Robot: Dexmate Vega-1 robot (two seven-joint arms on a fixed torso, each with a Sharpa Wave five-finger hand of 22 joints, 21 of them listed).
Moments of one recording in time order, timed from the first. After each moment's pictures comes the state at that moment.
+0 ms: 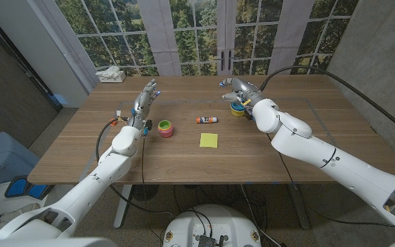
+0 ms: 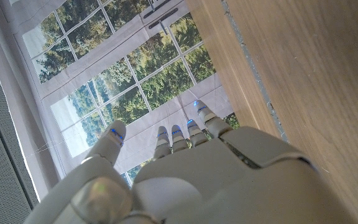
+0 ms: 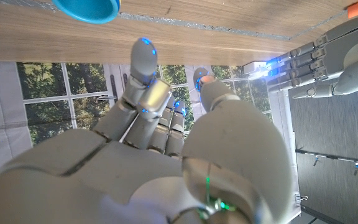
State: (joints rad) left arm 0.86 0.51 0.37 -1.29 -0.42 -0.45 0.16; left_hand 0.09 0.11 0.67 -0.06 0.19 0.03 -0.06 0.18 0.17 -0.02 -0.08 0.19 0.17 -0.02 -0.04 0.17 0.17 0.15 -0.04 0.20 0.17; right arm -0.67 -0.72 -0.78 -2.10 -0.34 -0.66 -0.07; right_hand 1.06 0.02 0.57 -0.17 0.19 0.40 -0.05 0.26 0.21 0.46 -0.09 0.25 0.29 1.09 -0.20 1.57 1.24 1.04 -0.17 1.37 0.50
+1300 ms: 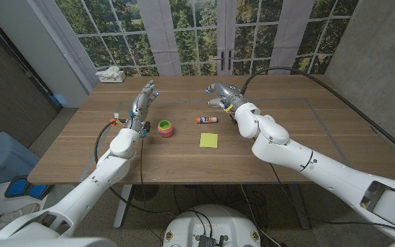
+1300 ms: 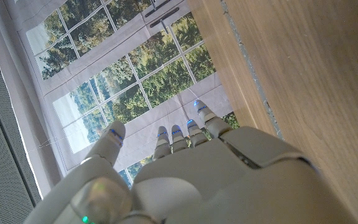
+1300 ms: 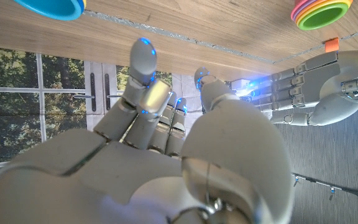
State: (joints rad) left arm 0.87 0.51 0.36 -1.28 -0.44 -0.48 0.14; left_hand 0.08 0.10 0.67 -0.06 0.19 0.03 -0.06 0.18 0.17 -0.02 -0.08 0.19 0.17 -0.02 -0.04 0.17 0.17 0.15 -0.04 0.20 0.17; right arm -0.62 -0.61 -0.92 -2.05 -0.55 -0.73 0.01; right_hand 1.07 0.03 0.54 -0.17 0.19 0.45 -0.04 0.27 0.21 0.51 -0.10 0.26 0.30 1.12 -0.21 1.57 1.24 1.04 -0.17 1.39 0.46
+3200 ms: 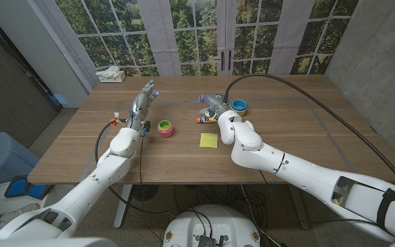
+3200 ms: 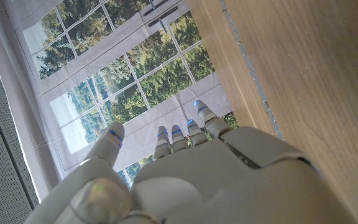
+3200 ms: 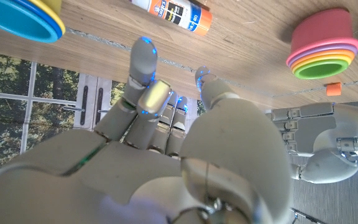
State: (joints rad) left arm 0.86 0.51 0.37 -1.25 -0.44 -0.48 0.13; left_hand 0.08 0.10 0.67 -0.06 0.19 0.03 -0.06 0.18 0.17 -0.02 -0.08 0.19 0.17 -0.03 -0.03 0.17 0.17 0.15 -0.04 0.20 0.17; right arm -0.55 -0.46 -1.07 -1.86 -0.70 -0.80 0.06; right_hand 1.08 0.02 0.52 -0.16 0.18 0.47 -0.04 0.27 0.21 0.52 -0.10 0.26 0.31 1.12 -0.21 1.57 1.24 1.05 -0.18 1.40 0.40
